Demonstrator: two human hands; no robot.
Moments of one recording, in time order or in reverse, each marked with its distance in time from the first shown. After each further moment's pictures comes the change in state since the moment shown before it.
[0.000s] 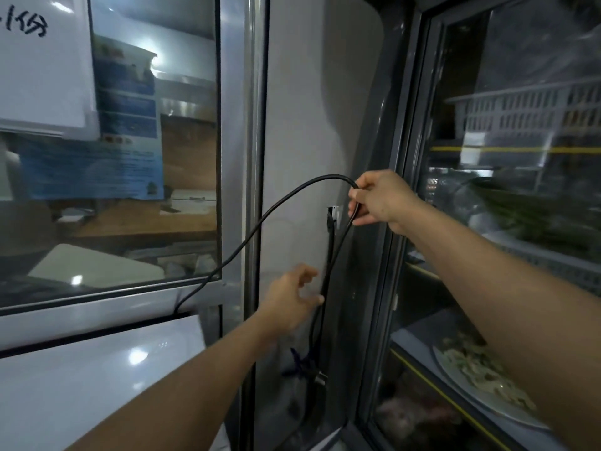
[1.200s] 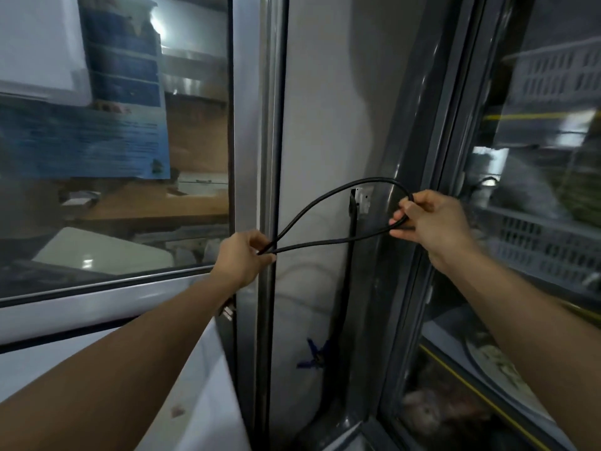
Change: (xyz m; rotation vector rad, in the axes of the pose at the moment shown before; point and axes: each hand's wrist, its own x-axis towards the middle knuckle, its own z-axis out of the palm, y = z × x) left_hand 0.051 -0.082 -0.073 0.067 0.278 -0.162; right_hand 0.003 0.080 0.022 0.294 0.250 0.005
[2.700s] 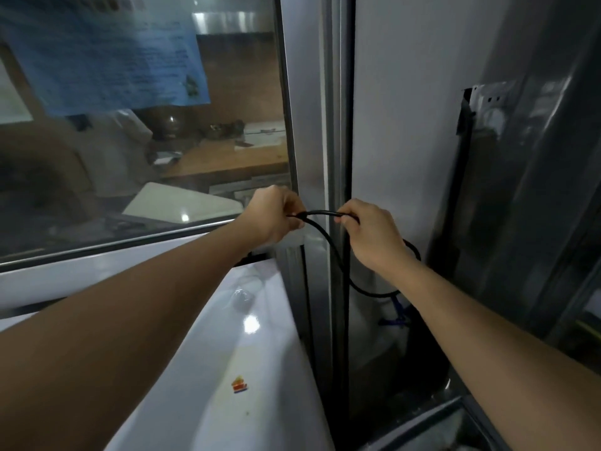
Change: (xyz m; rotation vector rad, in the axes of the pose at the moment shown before) left_hand 0.036 -0.077 -0.013 0.444 -0.225 0.039; right_hand -0.031 0.138 0.190 -0.463 -0.445 -0.273
